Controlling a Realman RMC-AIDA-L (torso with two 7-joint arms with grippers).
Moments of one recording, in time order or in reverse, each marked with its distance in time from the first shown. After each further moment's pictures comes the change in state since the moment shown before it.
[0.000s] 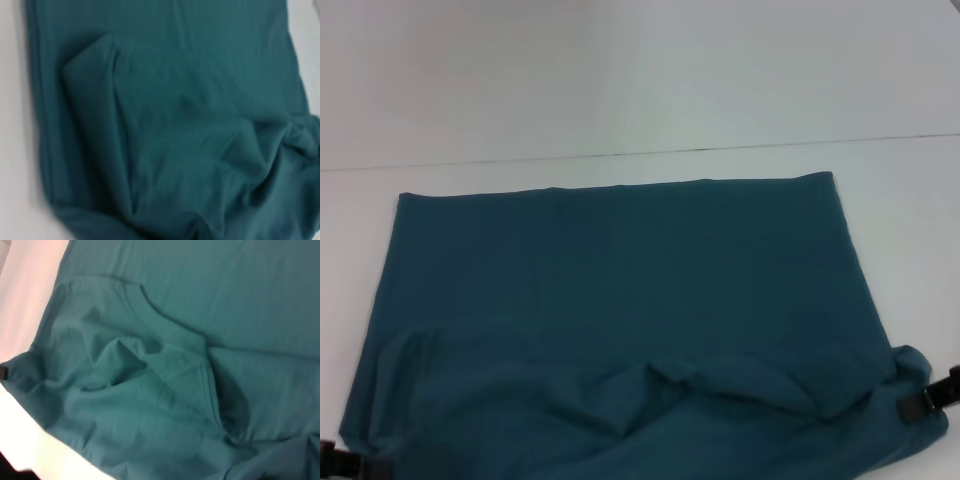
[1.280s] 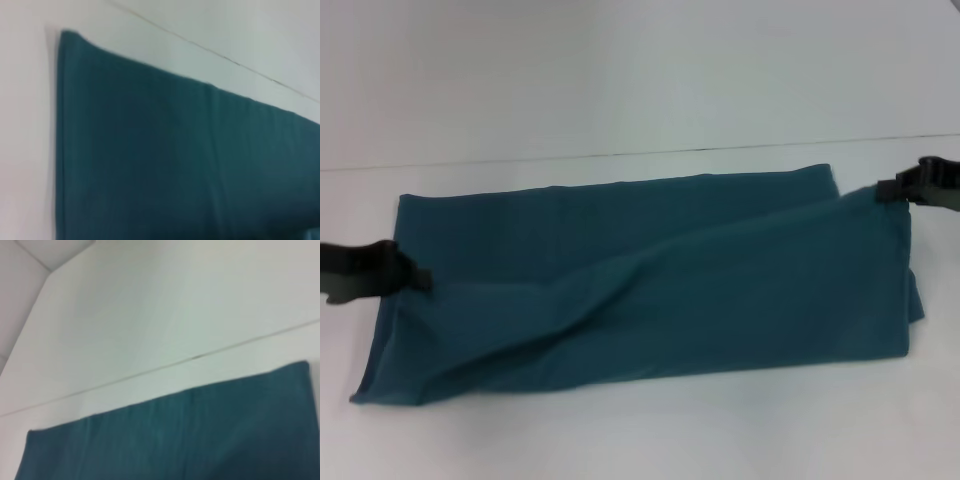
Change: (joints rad) left arm -0.262 0.048 0.106 -0.144 -0.032 -0.433 -0.323; right arm 0.106 0.020 0.137 0.002 0.113 0.468 0.170
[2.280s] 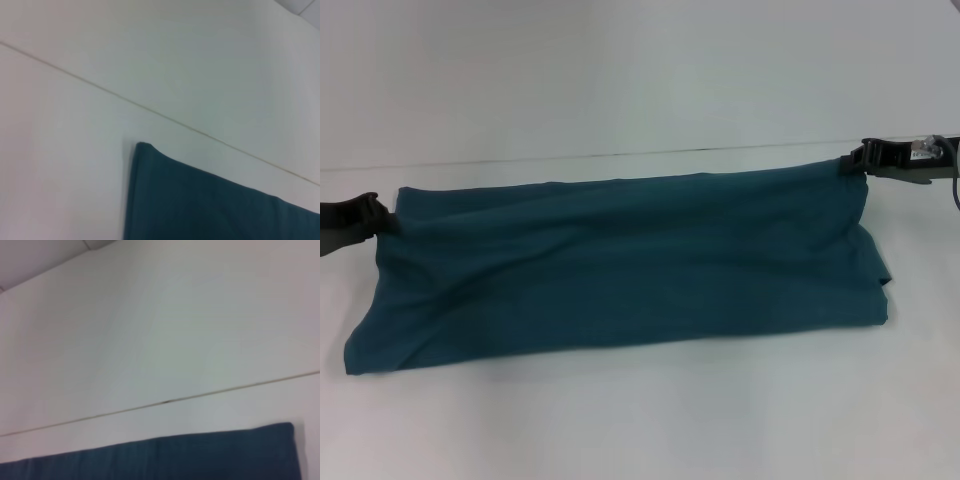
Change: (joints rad) left arm -0.011 -0.052 0.018 -0.040 -0.011 -0.423 -0.033; right arm 0.074 0.055 -0.168 0.114 -0.001 0.406 0.010
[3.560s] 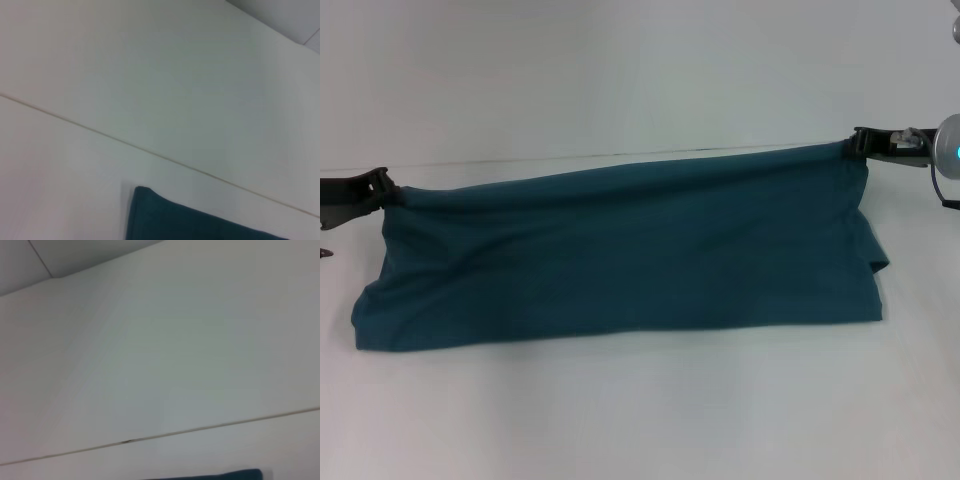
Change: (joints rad) left arm -0.047 -0.017 0.019 -0.054 -0.001 -0.173 0.005; right arm 0.048 0.010 -0.075 0.120 -0.002 0.291 -0.010
